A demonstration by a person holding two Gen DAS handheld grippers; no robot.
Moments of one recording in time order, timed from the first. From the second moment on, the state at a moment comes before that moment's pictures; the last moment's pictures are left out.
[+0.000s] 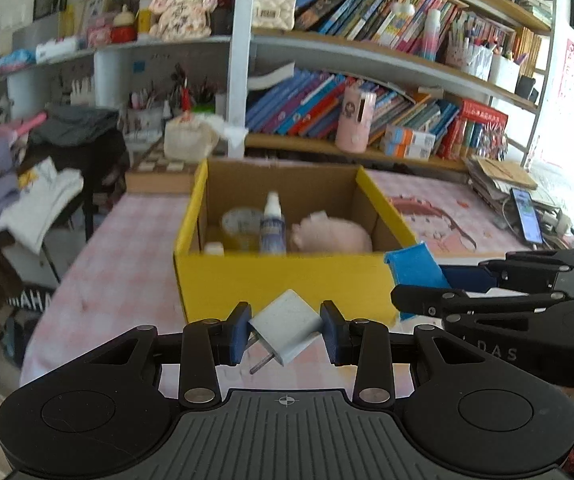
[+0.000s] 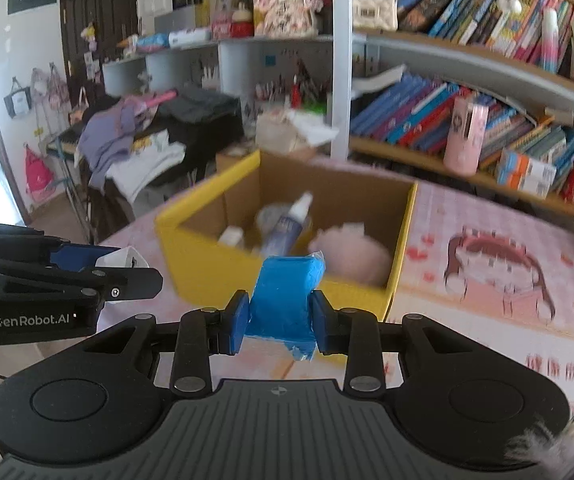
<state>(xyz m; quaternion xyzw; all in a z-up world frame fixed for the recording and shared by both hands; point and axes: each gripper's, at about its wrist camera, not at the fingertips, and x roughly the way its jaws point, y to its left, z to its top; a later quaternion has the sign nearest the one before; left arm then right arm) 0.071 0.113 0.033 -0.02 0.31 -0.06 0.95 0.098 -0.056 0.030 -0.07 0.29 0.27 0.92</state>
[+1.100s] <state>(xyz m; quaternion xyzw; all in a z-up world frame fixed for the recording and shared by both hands) 0.343 0.099 -0.014 0.04 0.45 -0.04 0.89 0.362 0.015 -0.020 -0.21 0.42 0.34 0.81</state>
